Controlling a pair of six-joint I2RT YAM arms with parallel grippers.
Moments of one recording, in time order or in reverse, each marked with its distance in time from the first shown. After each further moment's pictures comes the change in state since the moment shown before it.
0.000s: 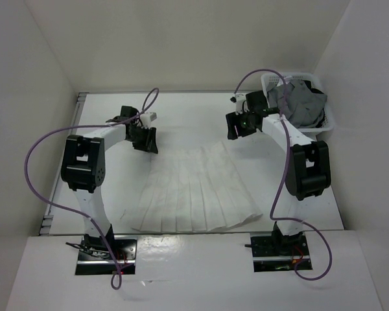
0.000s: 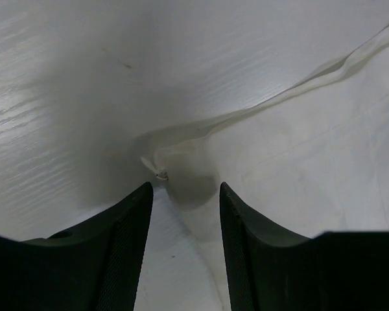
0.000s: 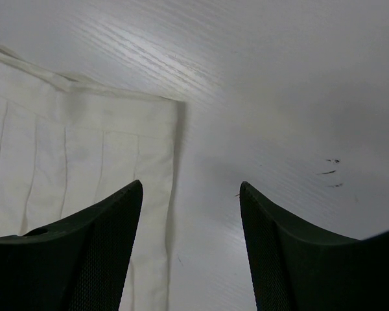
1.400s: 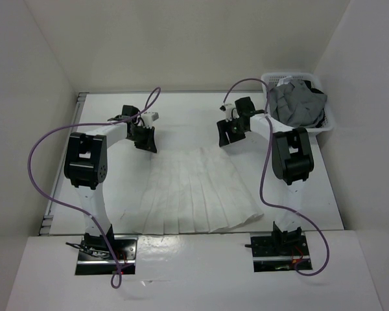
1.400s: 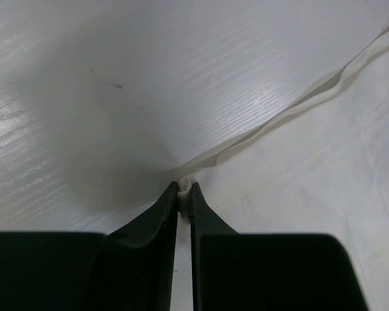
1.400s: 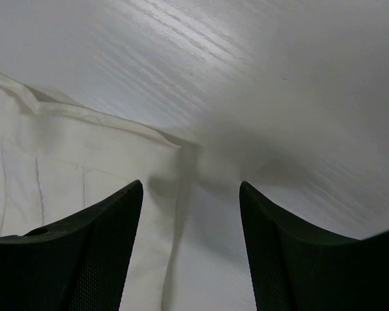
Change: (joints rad) left arm -0.013 0.063 0.048 -0.017 0.051 0.038; right arm 0.021 0.251 0.089 0.032 -0.090 -0.024
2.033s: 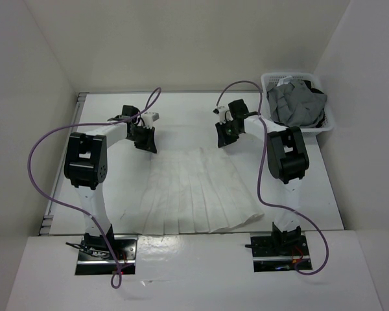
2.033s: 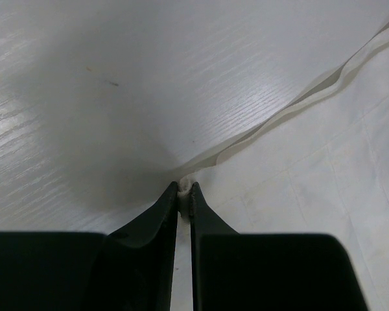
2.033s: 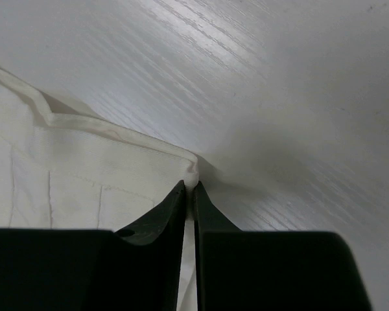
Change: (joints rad) left arm 0.000 -0.002 0.000 -0.011 0.003 0.022; right arm 0.051 0.039 0.007 0.025 -0.020 -0.008
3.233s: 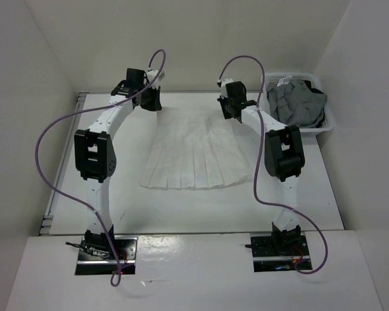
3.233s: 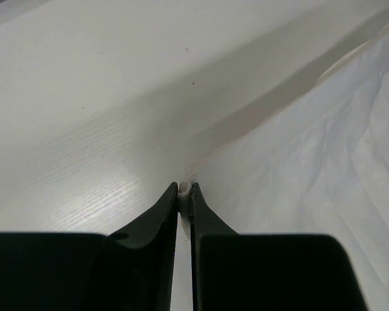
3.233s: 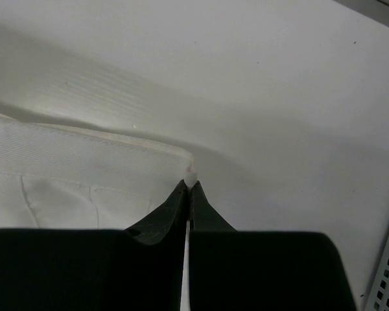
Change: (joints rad) left arm -0.050 0.146 0.603 -0.087 -0.175 -0.022; right arm 0.012 0.055 0.233 0.198 0.471 0.009
